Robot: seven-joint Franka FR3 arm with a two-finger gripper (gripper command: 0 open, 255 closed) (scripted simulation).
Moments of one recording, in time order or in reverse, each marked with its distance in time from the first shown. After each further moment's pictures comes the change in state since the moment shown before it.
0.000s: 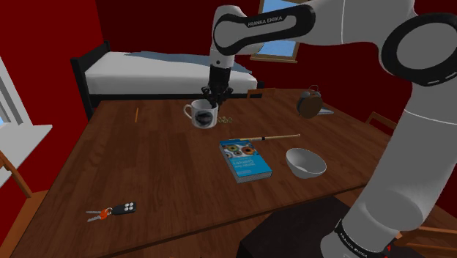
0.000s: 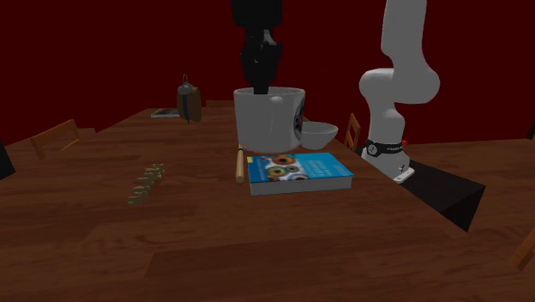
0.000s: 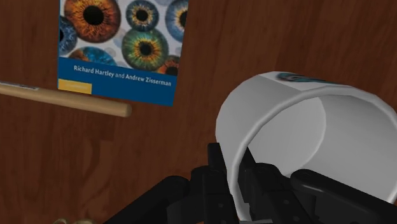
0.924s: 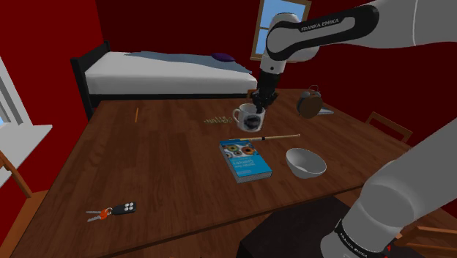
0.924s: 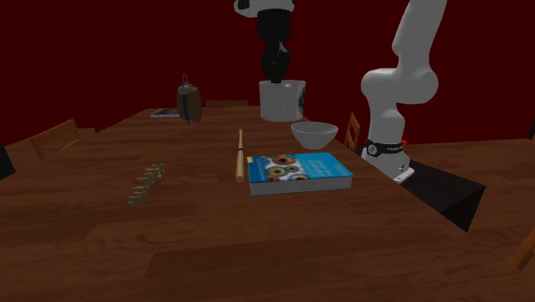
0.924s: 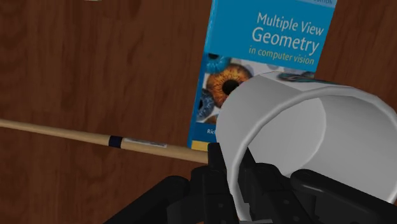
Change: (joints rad) arm -0.125 -0.398 -0.149 -0.448 0.050 0.041 -0.291
